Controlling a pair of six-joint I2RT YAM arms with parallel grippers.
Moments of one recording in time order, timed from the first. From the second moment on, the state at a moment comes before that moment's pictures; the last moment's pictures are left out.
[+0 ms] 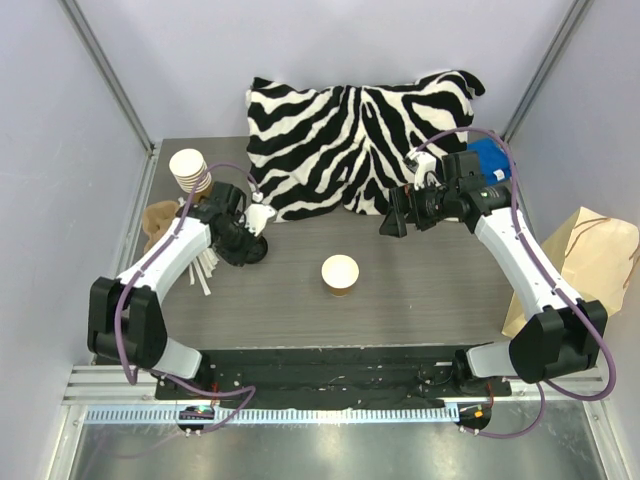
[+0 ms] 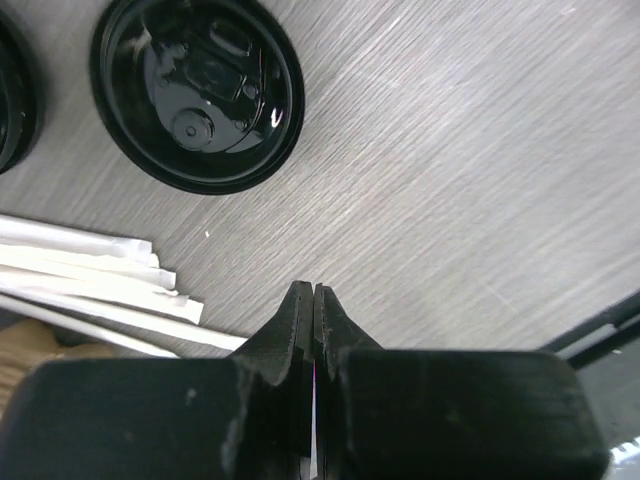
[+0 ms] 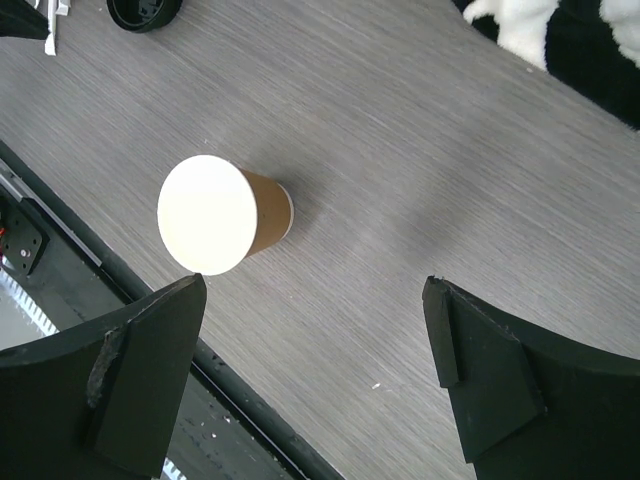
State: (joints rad) left arm -0.27 1.48 1.08 -0.84 0.17 0.46; right arm 0.21 1.35 1.25 -0.75 -0.54 -0.07
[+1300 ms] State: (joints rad) left arm -0.37 1.73 1.10 -0.62 0.09 0.63; right arm 0.21 1.35 1.29 -0.75 -0.56 -0.07
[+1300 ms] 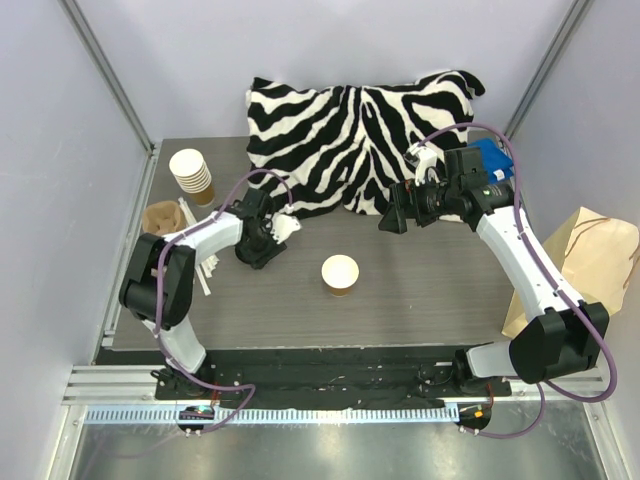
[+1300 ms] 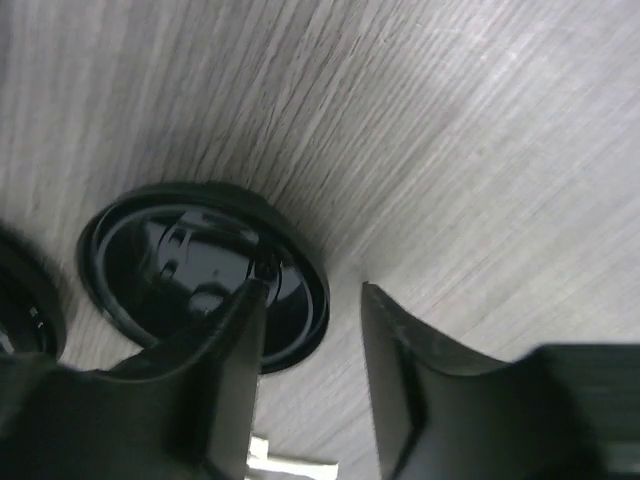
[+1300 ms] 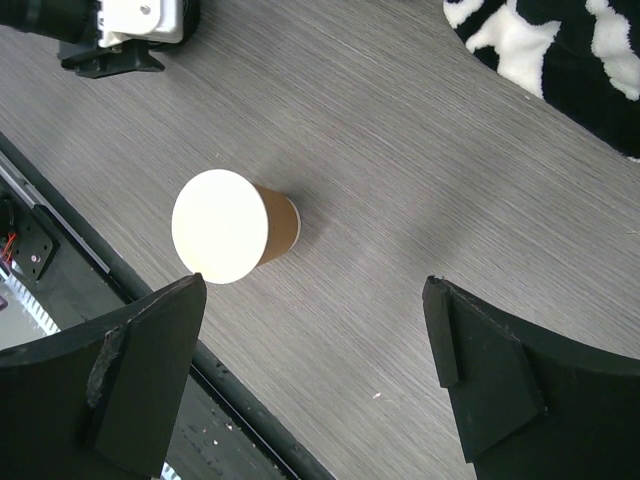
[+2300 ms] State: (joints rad) left arm -0.46 1.28 1.39 -1.10 0.88 0.33; right arm 0.21 1.32 1.39 -0.79 -0.78 -0.28
